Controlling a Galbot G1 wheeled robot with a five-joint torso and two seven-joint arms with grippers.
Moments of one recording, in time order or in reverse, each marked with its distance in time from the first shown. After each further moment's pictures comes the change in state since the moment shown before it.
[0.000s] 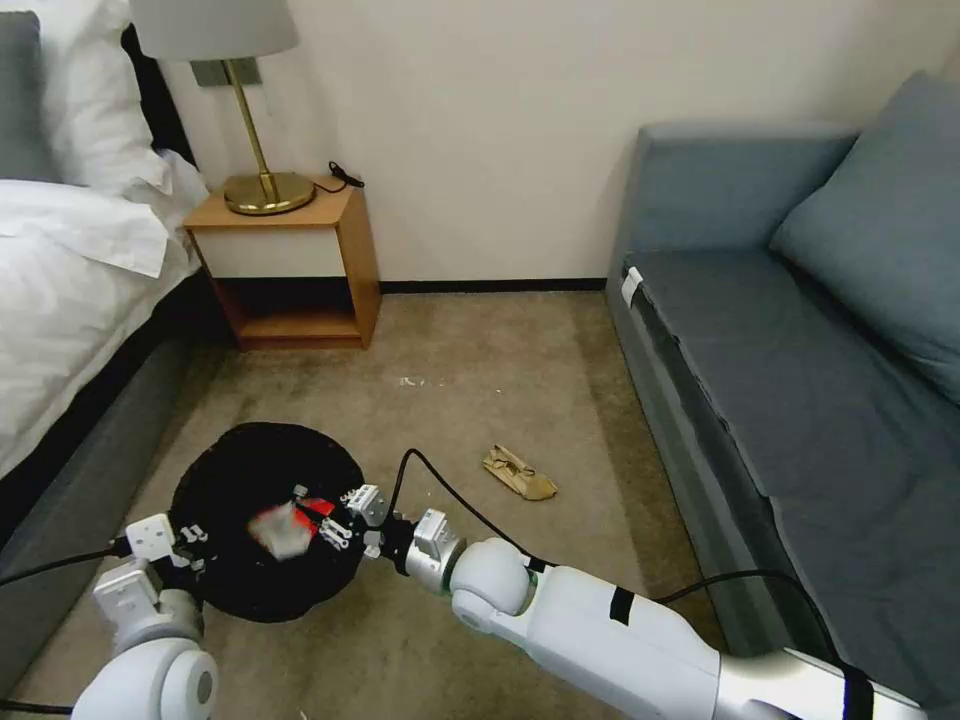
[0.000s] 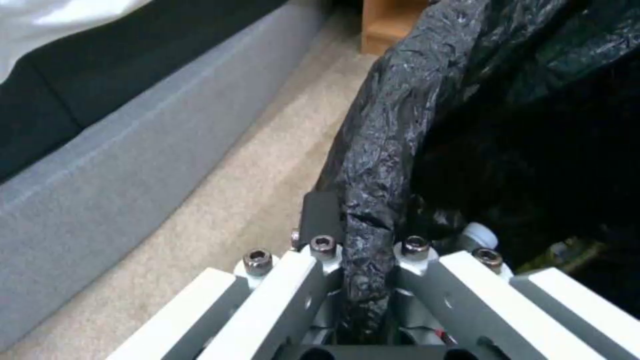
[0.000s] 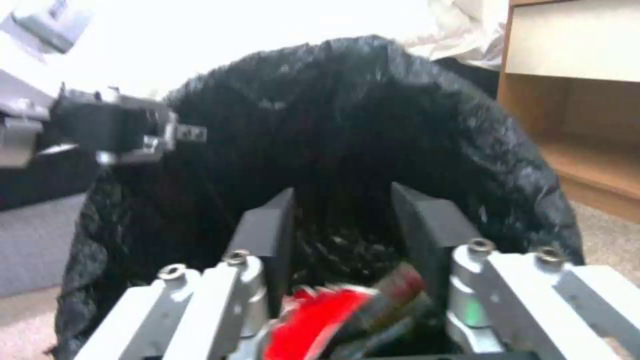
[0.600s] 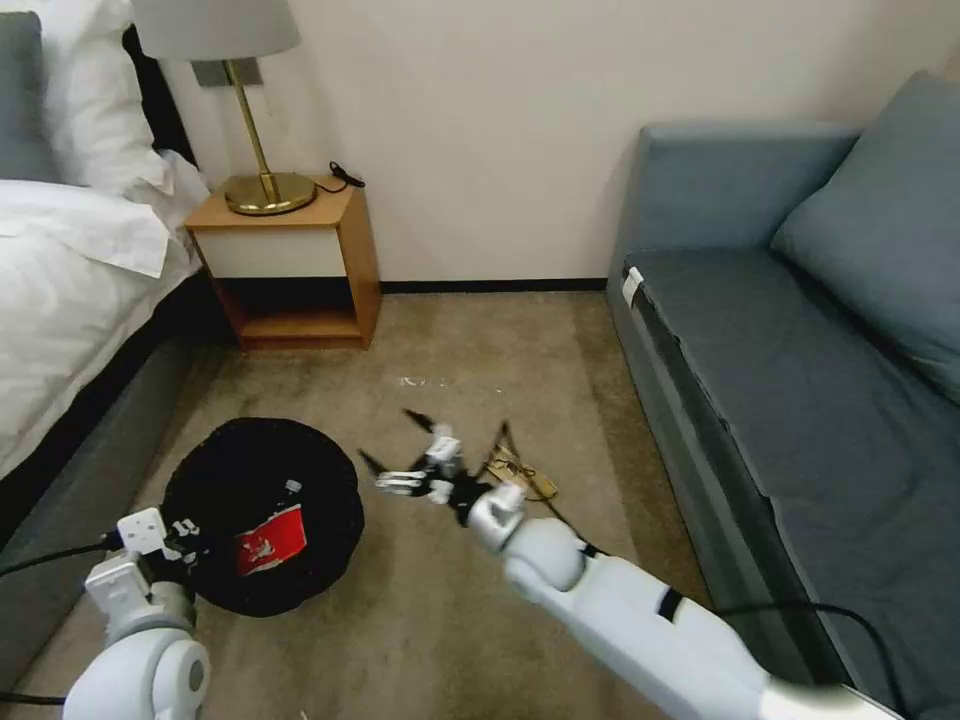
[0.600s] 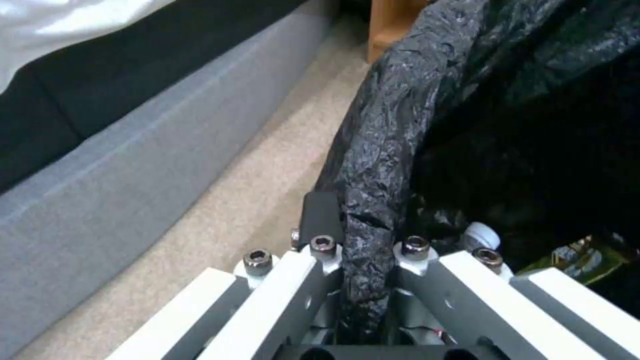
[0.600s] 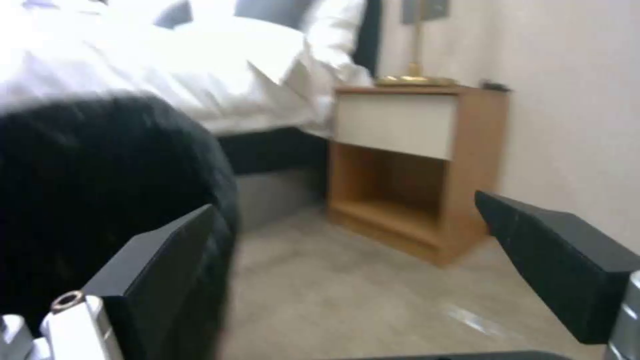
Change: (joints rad) left arm -0.051 0.033 -0.025 0.046 -0.035 0.000 0.001; right arm -0.191 -0.112 0.315 -0.008 -0.180 0.247 0.018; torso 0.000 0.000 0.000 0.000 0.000
